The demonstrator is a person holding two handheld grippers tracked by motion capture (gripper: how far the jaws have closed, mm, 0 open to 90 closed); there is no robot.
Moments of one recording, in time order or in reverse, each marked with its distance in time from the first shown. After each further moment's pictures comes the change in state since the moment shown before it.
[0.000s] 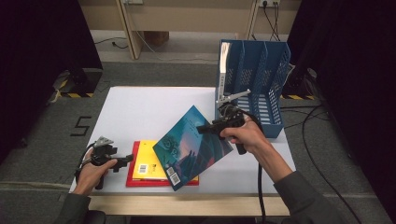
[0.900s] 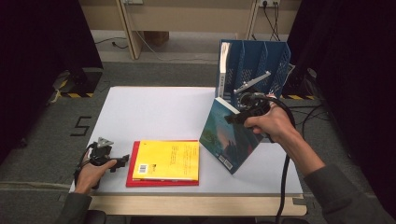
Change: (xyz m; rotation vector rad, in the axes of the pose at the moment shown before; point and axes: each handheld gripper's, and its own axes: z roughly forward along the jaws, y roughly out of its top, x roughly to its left) left arm 0.009 -0.007 0.009 0.065 0.117 0.056; right arm 0.009 0.019 -0.072 0.172 -0.329 -0.089
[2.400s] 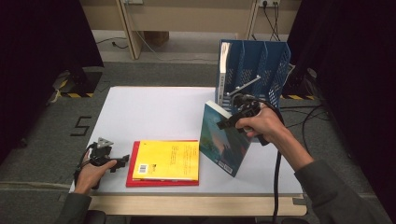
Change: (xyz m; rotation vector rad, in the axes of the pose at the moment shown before) left arm 0.000 -0.001 0.000 -0.005 -0.002 0.002; right arm -0.004 0.002 0.032 0.067 0.118 0.105
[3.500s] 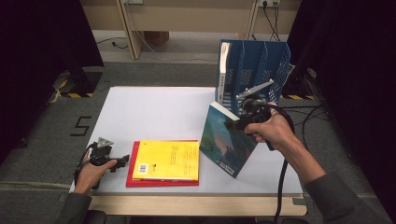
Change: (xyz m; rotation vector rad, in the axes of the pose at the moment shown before) left arm 0.000 0.001 0.000 0.006 -0.002 0.001; right arm 0.009 -0.021 -0.027 -0.109 -0.066 -0.052
